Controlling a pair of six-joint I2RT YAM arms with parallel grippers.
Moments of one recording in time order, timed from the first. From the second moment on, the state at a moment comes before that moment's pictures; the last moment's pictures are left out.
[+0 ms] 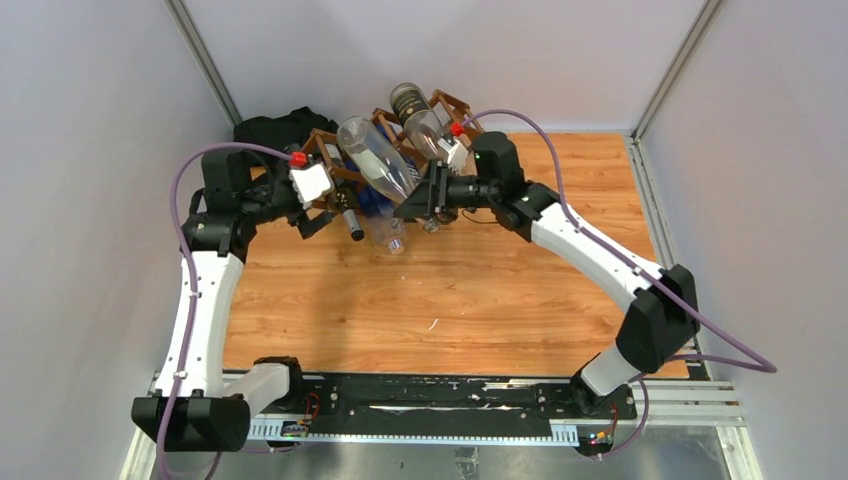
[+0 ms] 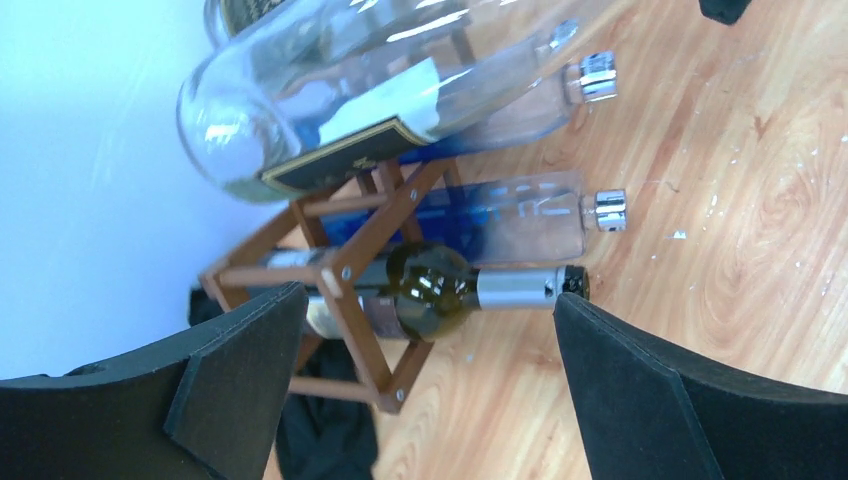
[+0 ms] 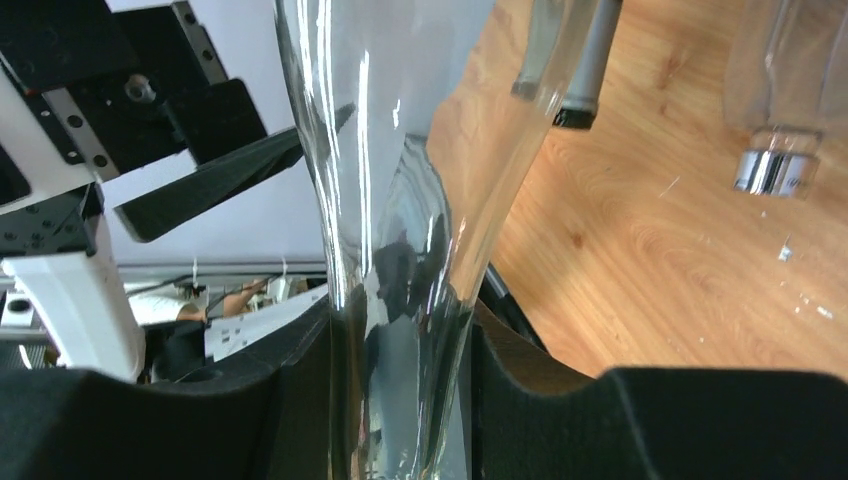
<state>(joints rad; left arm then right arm) 0.06 1.08 1.25 -0.68 0.81 0.91 0.66 1.58 1.40 -0.16 -0.67 0.89</state>
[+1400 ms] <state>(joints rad) -0.55 0.81 0.92 -0.70 0.47 1.34 0.92 1.25 1.37 -0.89 -0.60 0.62</state>
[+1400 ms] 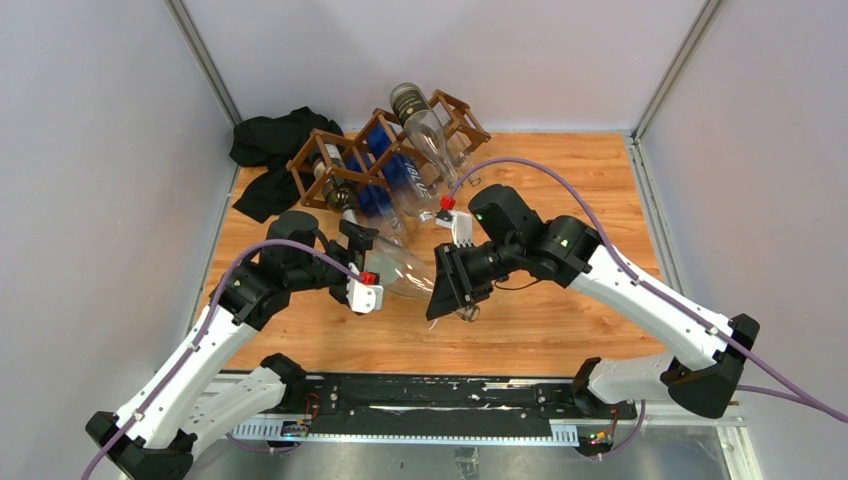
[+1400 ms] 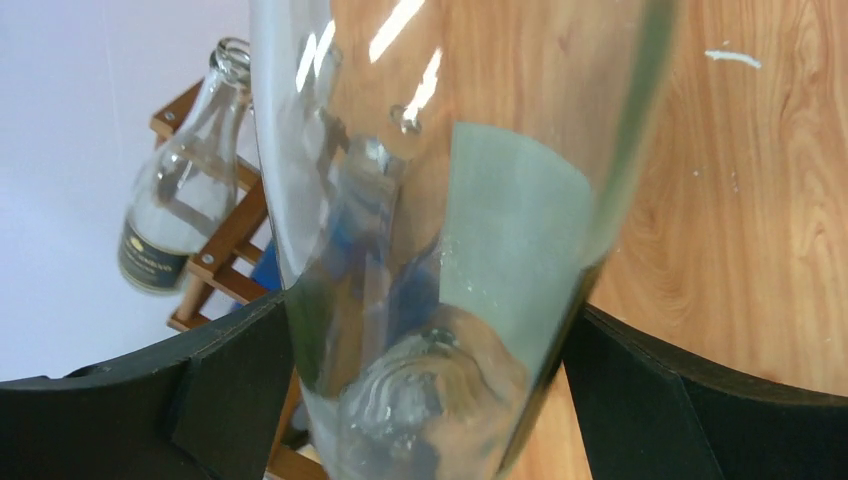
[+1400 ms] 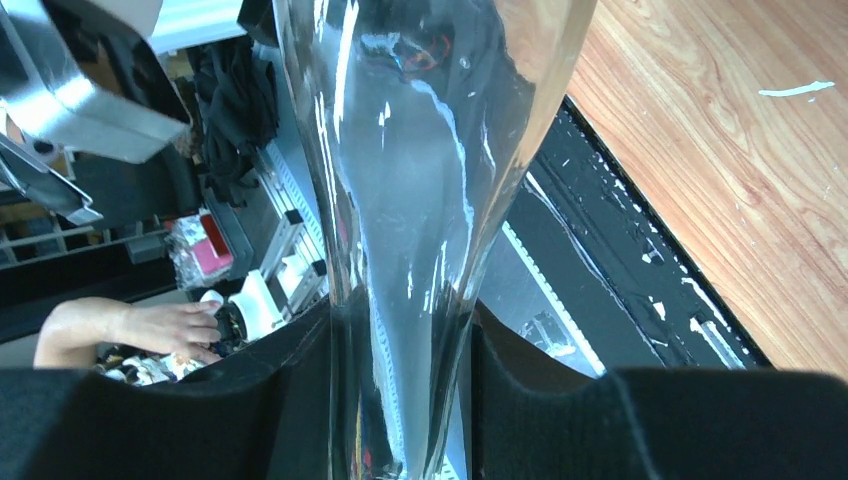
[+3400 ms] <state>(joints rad) -0.56 0.55 0.58 0.05 0.26 1.07 1.03 0.85 1.47 -0.75 0.13 0.32</state>
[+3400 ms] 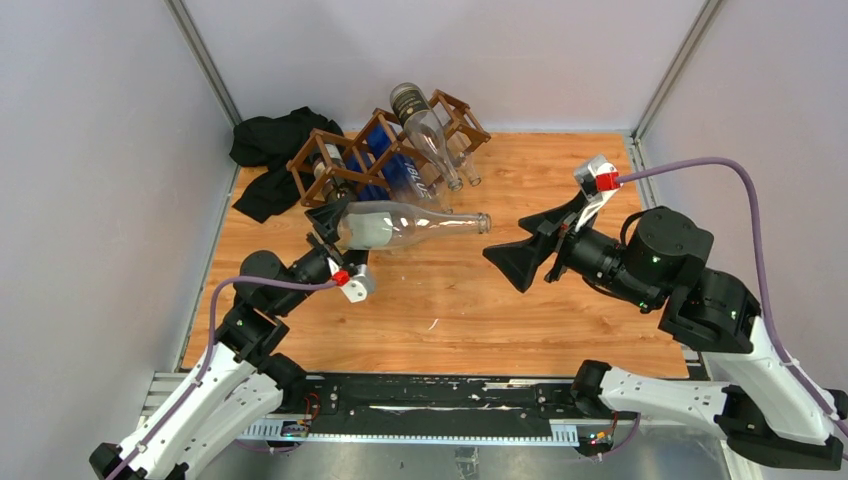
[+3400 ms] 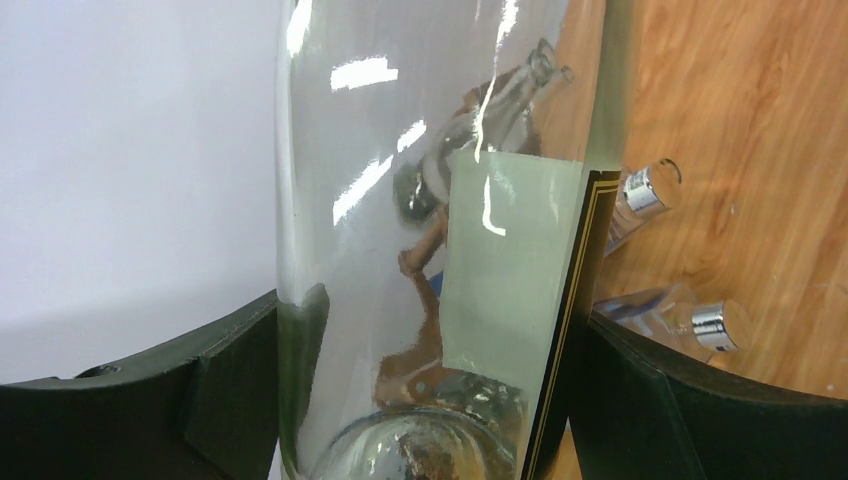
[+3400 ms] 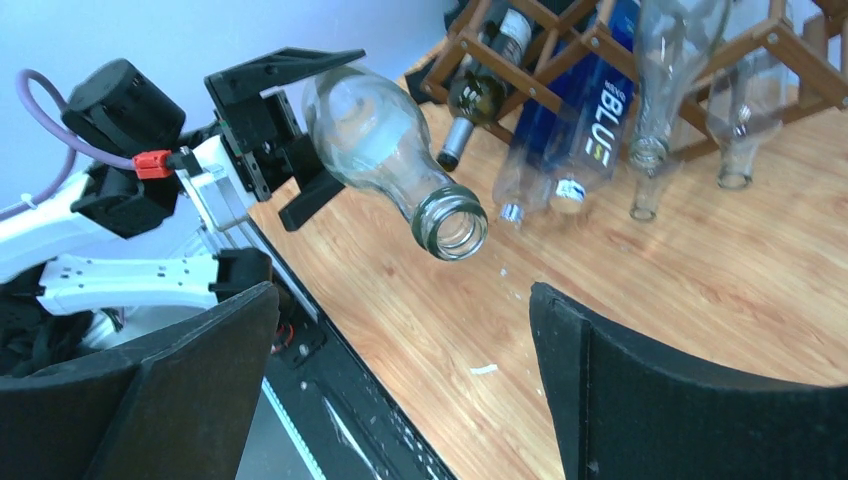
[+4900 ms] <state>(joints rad) -0.56 0.57 0.73 -0.06 0.30 0.67 1.03 1.10 1.07 0.47 0.00 0.26</state>
